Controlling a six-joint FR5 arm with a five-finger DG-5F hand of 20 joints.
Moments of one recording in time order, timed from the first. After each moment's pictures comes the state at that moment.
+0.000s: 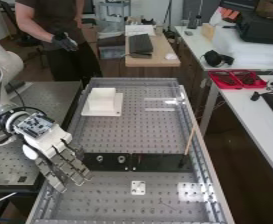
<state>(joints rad) 1.58 -1.82 -2.46 -2.11 -1.03 -0.69</state>
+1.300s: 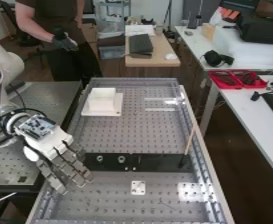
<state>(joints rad) 1.56 -1.83 -2.45 -2.12 -1.06 -0.70</state>
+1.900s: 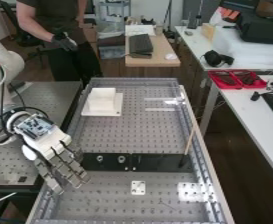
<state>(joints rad) 1.61 -1.83 -2.46 -2.12 -0.97 -0.66</state>
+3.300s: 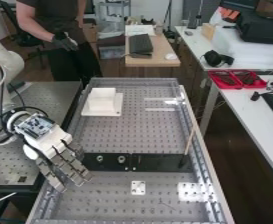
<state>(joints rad) 1.60 -1.82 -2.46 -2.13 -1.00 -0.66</state>
